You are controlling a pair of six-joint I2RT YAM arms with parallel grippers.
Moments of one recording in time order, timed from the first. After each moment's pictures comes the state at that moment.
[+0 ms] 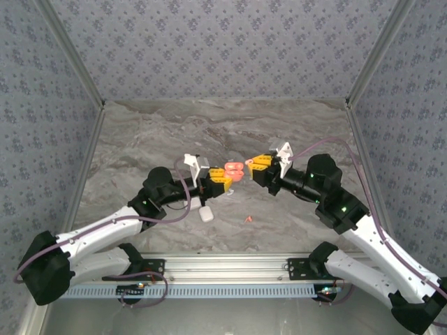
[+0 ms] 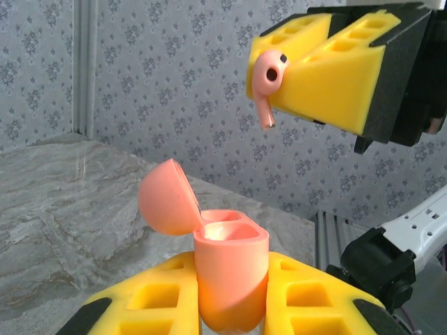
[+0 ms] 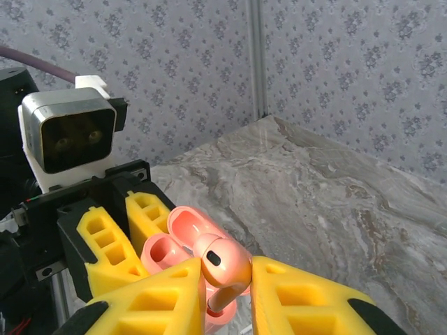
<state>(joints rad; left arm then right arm) -0.83 1.04 0.57 0.54 0.48 -0.28 0.68 0.77 0.86 -0.23 -0.31 0.05</state>
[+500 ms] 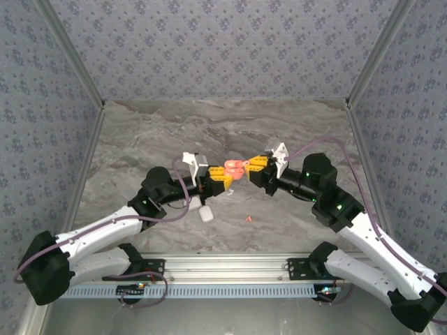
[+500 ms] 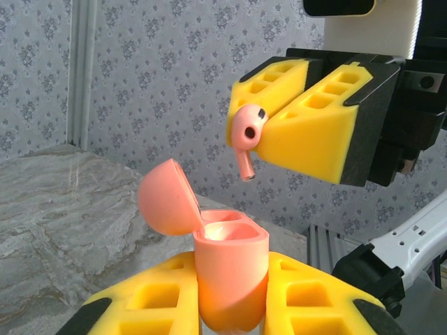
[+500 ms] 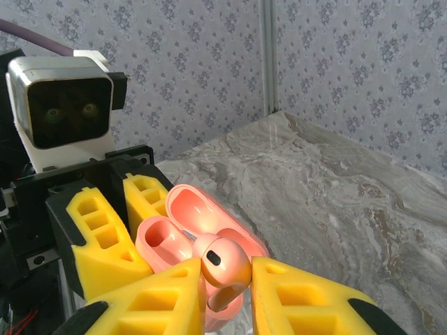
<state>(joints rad) -0.83 1.04 0.57 0.57 0.49 -0.32 0.69 0.80 0.85 -0.20 -0.34 0.05</state>
